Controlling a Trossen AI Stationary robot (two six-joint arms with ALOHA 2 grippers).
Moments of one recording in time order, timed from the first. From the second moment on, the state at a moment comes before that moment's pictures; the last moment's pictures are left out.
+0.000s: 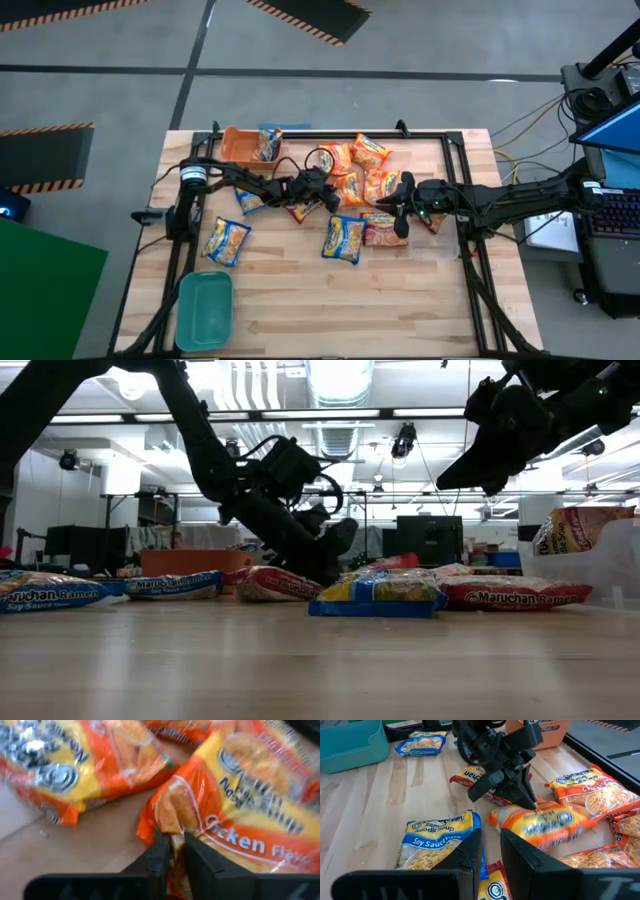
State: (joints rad) left arm 0.23 2.05 0.98 0.45 -0.25 -0.53; right arm -0.06 0.92 0.42 0.06 0.09 0.16
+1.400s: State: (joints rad) left arm 0.06 1.56 0.98 0.33 -0.25 0.10; right arm -0.06 0.92 0.38 0.06 0.09 0.17
